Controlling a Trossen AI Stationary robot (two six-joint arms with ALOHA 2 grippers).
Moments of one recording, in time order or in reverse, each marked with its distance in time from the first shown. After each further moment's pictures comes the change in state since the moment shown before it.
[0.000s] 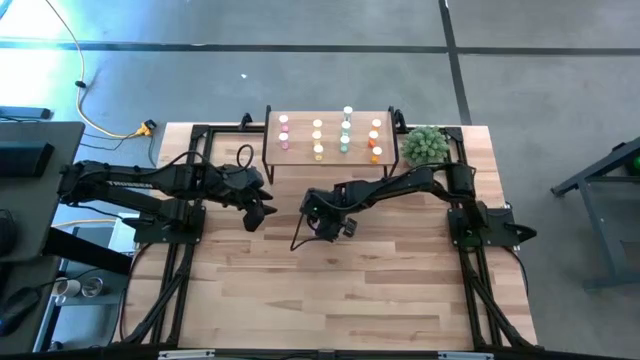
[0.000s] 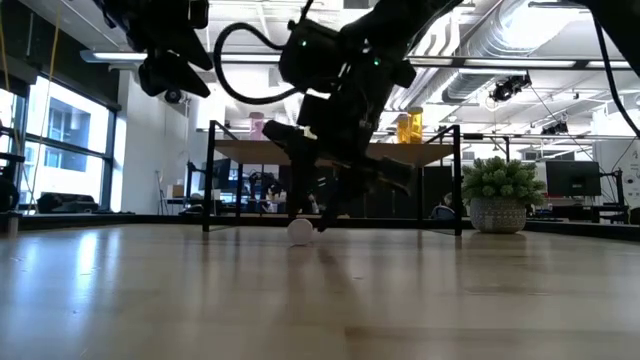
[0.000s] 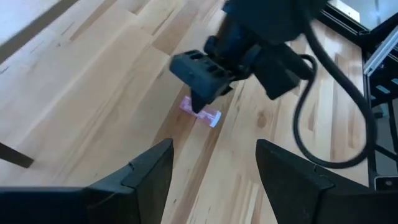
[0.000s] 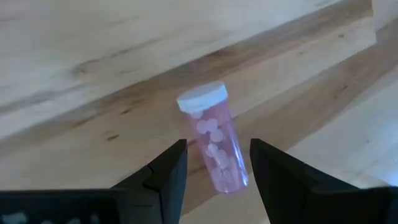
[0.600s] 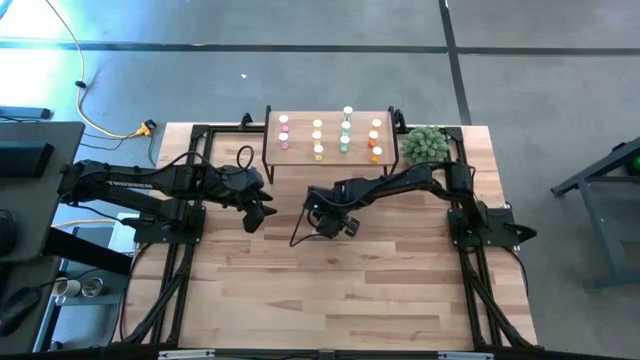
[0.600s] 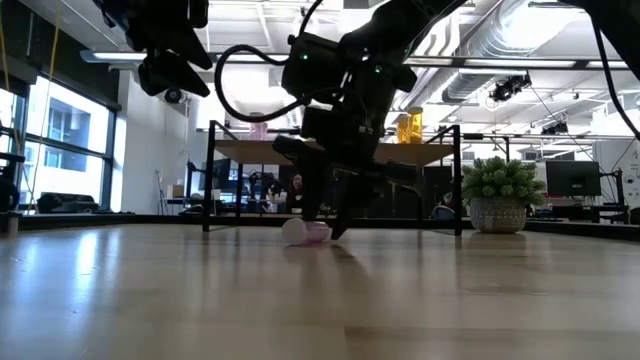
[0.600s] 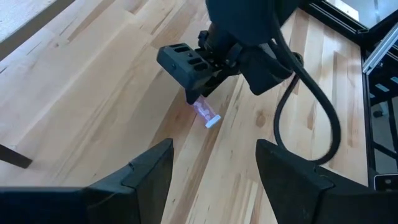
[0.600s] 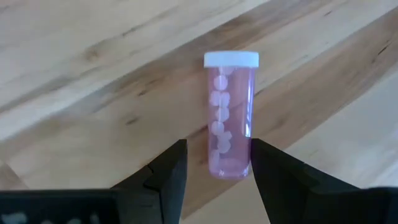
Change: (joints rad) left arm -0.008 0.000 0.000 0.000 -0.003 0.000; right arm -0.017 0.011 0.000 -0.062 -0.006 0.095
